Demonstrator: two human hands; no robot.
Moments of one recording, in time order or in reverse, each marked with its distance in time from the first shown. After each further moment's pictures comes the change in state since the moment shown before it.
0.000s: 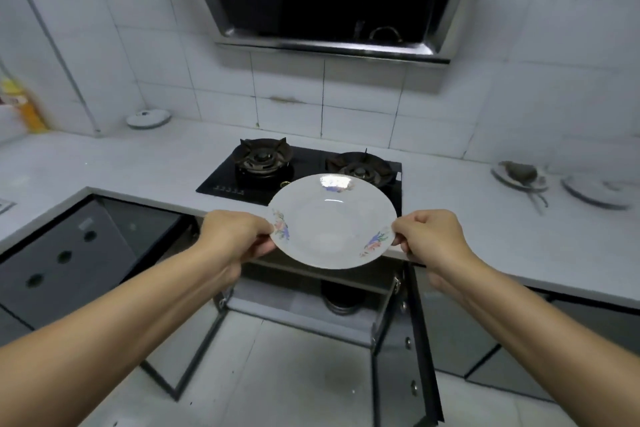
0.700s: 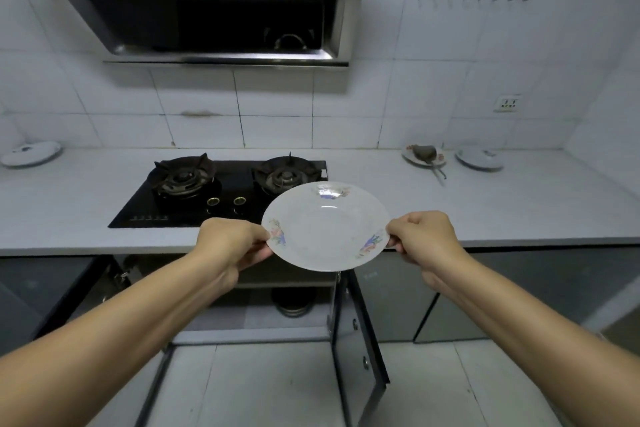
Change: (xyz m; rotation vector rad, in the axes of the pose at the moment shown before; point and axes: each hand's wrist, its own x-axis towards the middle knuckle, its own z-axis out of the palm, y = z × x) left_hand -0.040 0.000 0.084 0.100 -0.256 -0.030; right_hand -0.036 0.015 -0.097 0.044 0.250 0.067
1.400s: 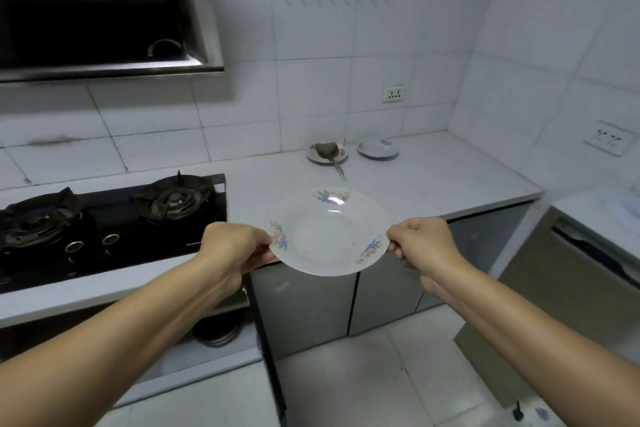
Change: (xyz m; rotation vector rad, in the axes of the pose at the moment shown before) left_hand -0.031 -0.025 0.231 0.090 -0.256 -0.008; right_hand 0.059 0.056 -0.204 0.067 0.238 0.076
